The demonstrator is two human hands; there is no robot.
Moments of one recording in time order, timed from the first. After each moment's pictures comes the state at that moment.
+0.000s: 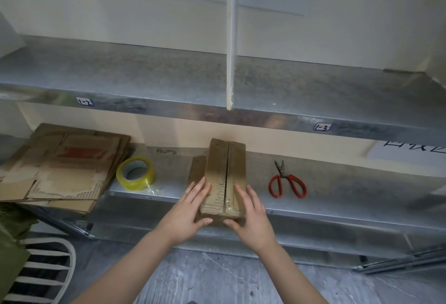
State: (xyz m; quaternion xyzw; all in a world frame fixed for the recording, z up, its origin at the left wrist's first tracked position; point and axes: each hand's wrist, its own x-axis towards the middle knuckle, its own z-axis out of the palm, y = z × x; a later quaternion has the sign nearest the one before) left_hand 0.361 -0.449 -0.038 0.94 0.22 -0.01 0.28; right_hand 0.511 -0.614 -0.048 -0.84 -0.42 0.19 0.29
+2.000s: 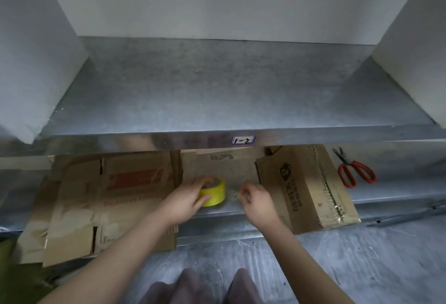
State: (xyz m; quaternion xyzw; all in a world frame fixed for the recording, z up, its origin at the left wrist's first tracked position) left_hand 0.262 -0.171 -0.048 0.95 0.09 -0.01 0.31; right_hand 0.389 -0.360 -0.066 -0.90 -0.29 0.17 0.28
